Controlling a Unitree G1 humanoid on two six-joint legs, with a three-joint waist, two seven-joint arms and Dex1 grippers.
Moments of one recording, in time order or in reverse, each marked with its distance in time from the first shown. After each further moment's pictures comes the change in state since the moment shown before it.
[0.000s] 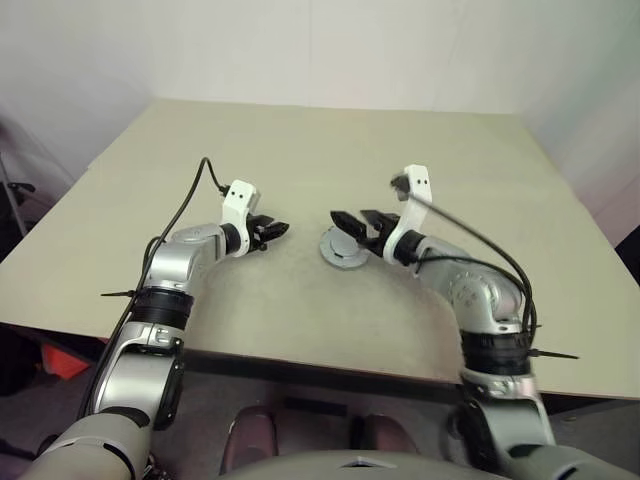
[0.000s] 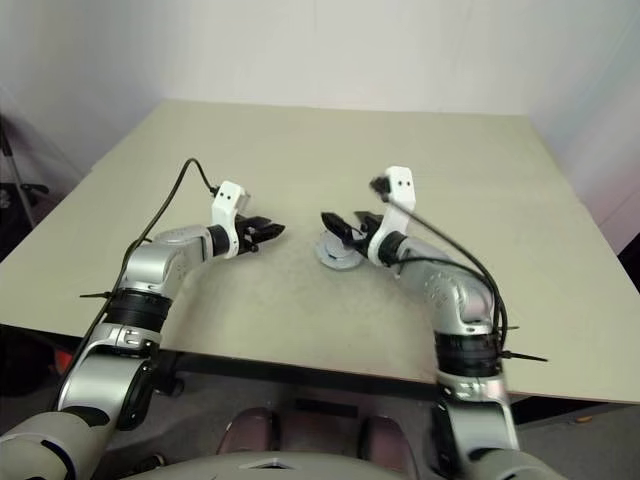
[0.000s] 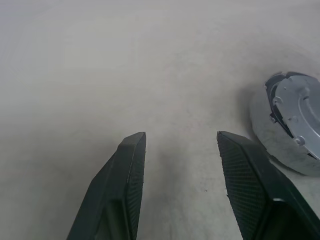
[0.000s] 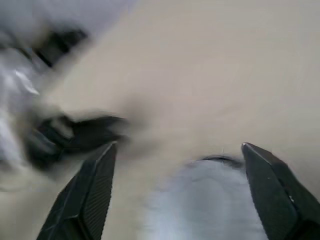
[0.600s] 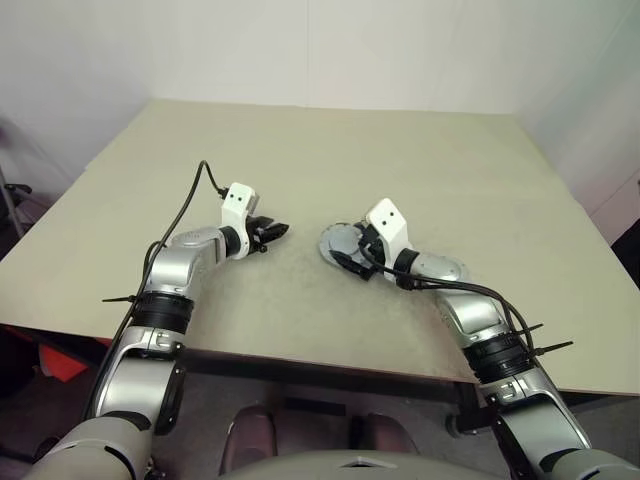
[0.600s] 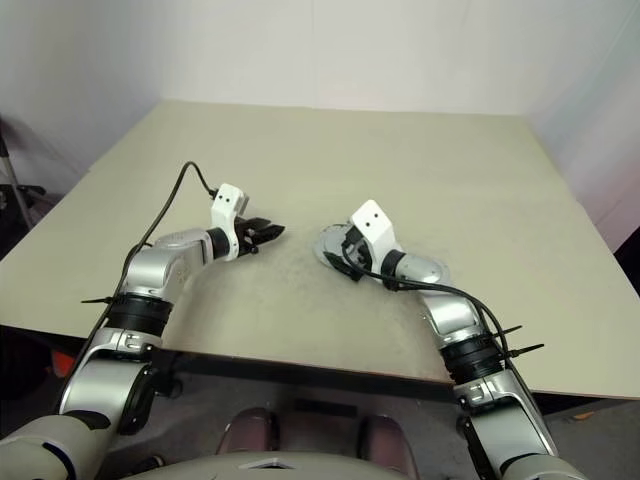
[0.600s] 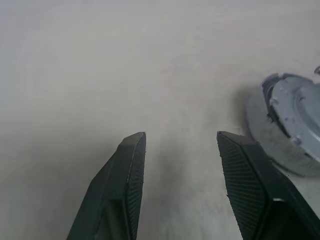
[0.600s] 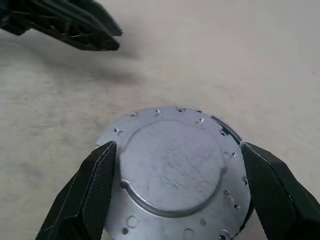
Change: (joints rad) left arm 0.029 -0.014 0.010 -0.002 0.000 -0.022 0.008; right arm -0.012 -0.026 0.126 0.298 -0.239 -0.387 0.206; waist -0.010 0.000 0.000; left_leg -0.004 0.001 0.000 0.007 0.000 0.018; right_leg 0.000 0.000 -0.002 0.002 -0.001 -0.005
